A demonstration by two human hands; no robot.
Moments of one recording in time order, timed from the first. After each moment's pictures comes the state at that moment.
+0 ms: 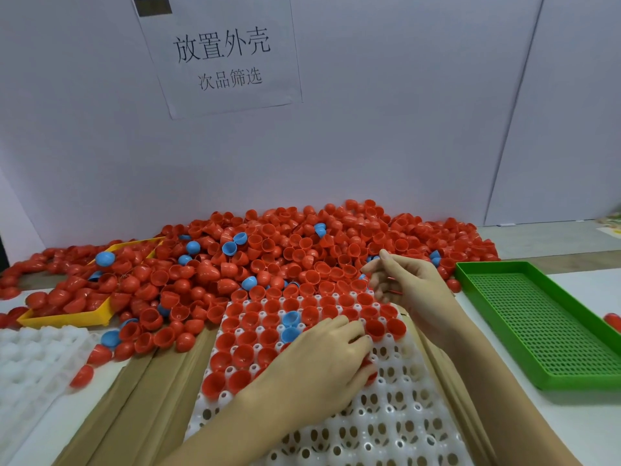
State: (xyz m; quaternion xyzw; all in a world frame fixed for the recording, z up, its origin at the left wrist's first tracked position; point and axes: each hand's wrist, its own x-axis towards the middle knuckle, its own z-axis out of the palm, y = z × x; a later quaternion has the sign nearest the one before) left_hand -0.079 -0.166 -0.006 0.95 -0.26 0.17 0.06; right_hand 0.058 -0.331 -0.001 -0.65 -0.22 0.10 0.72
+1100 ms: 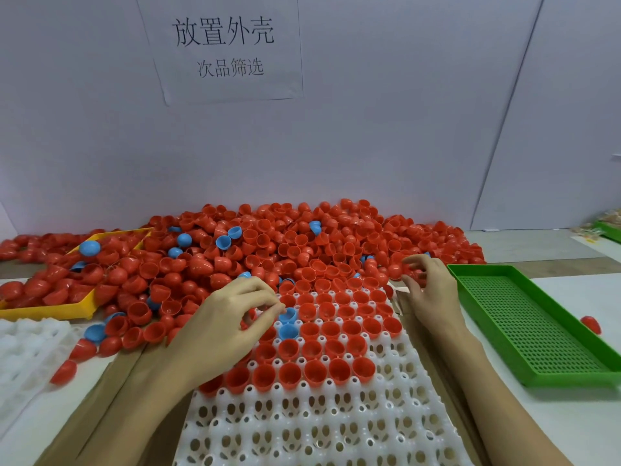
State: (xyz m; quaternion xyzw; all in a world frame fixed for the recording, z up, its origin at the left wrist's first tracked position) left_hand -0.090 -0.061 0.002 0.92 -0.12 0.24 0.28; right_hand 0.103 -0.356 -0.048 -0.88 -0.14 -0.23 0.40
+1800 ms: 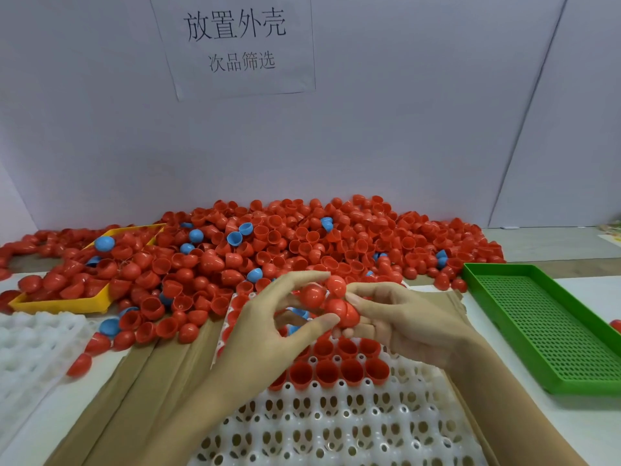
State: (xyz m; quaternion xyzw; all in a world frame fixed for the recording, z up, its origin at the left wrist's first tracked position) left_hand -0.094 -0.107 0.000 0.81 -0.10 0.21 0.55; right_hand 0.027 -0.310 0.004 -0.52 -0.29 0.42 0.68
